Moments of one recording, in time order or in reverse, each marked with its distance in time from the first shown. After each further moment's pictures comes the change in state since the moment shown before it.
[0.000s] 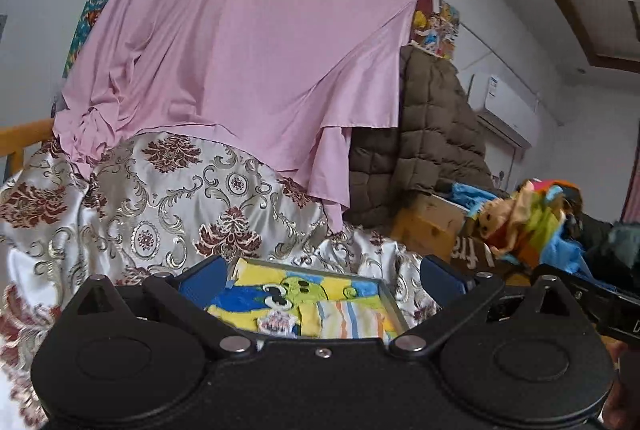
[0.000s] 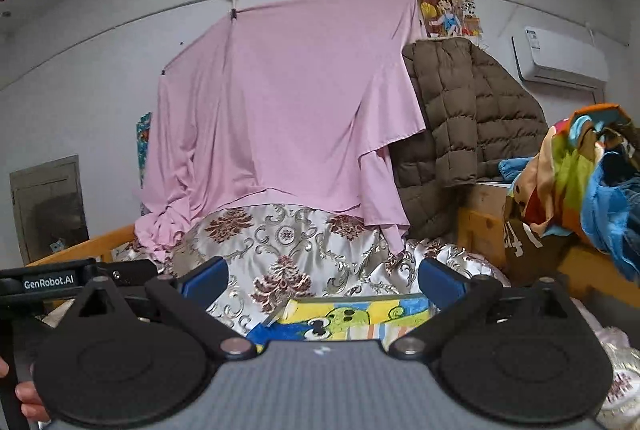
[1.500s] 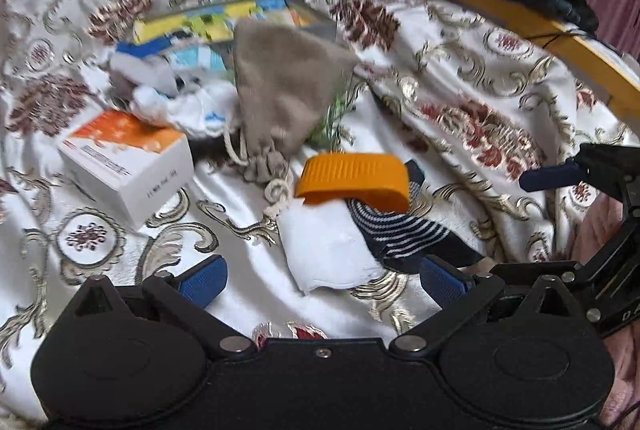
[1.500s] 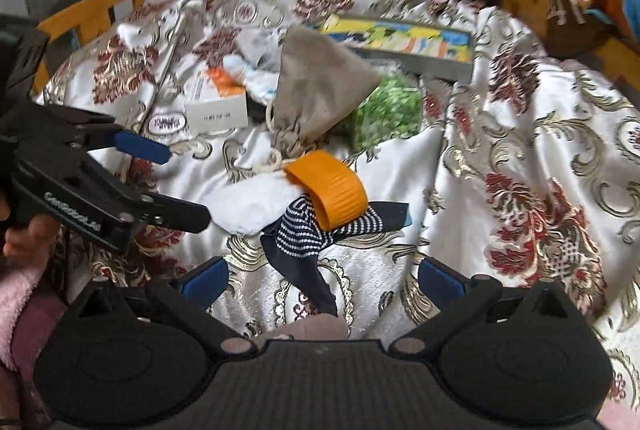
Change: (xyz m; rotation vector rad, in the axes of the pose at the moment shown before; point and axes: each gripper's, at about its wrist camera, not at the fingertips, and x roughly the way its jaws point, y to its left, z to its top) left arm 0.002 0.020 -0.166 0.282 0.722 -0.257; right arm -0.040 0.035 -0.160 -0.158 0.765 0.045
